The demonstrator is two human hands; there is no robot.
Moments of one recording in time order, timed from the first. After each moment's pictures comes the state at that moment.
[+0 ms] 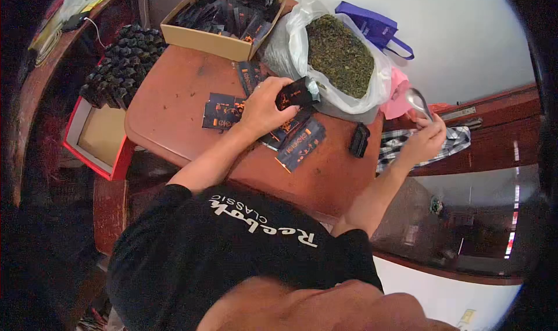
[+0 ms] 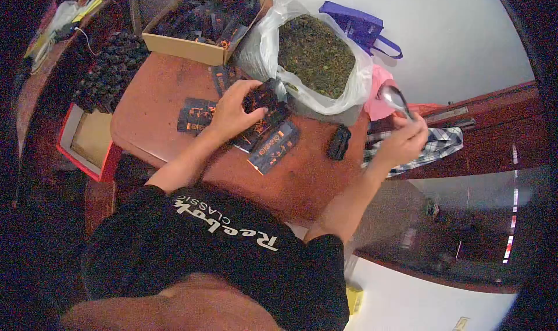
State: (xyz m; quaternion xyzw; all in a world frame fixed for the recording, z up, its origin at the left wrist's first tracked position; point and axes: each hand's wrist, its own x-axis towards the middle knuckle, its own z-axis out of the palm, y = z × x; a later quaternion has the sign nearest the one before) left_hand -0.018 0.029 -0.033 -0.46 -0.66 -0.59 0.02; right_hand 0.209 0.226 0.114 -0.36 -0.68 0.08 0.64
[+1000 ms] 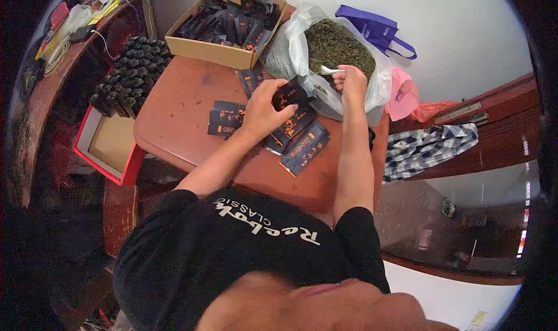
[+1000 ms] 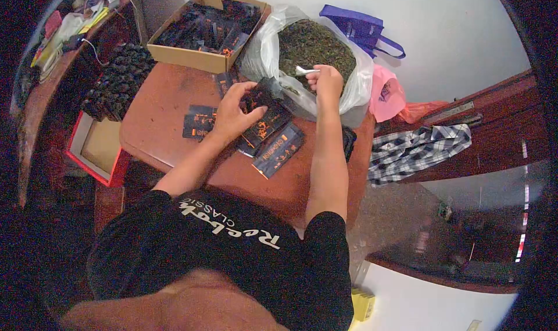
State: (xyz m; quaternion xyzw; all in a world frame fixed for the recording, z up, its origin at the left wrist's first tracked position) left_hand -0.021 0.032 -0.032 -0.42 -0.66 -0.62 0.03; right_hand 0.057 0.274 0.011 -0.35 -0.64 0.58 0.34
